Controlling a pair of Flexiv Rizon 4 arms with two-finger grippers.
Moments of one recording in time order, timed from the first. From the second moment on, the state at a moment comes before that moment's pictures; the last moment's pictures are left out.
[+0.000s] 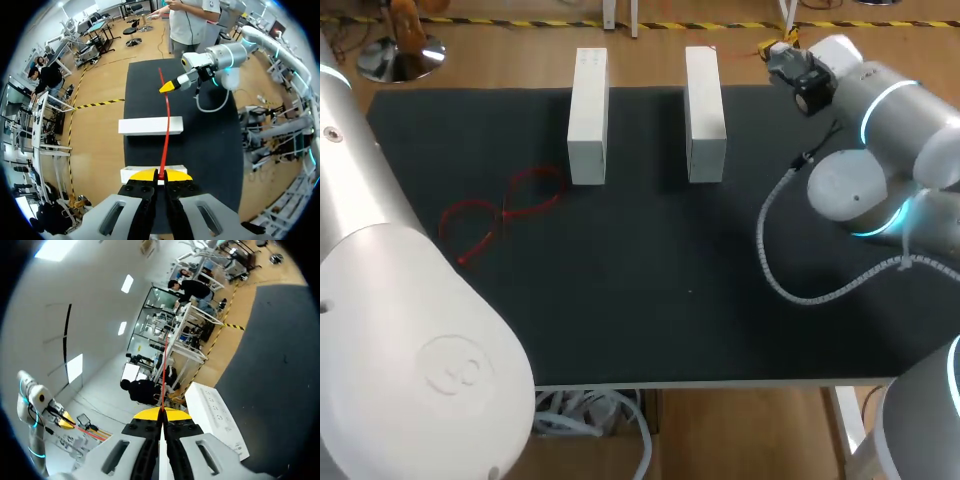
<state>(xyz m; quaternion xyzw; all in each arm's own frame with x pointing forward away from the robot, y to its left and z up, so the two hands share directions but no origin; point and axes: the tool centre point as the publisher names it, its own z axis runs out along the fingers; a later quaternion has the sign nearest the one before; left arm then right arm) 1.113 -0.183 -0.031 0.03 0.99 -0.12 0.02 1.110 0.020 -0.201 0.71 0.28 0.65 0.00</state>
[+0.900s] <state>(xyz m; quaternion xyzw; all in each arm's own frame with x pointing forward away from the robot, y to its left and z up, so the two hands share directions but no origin) 1.113 -0.183 -0.030 0.03 0.99 -0.12 0.02 1.113 0.032 -0.154 0.73 0.38 0.57 0.03</state>
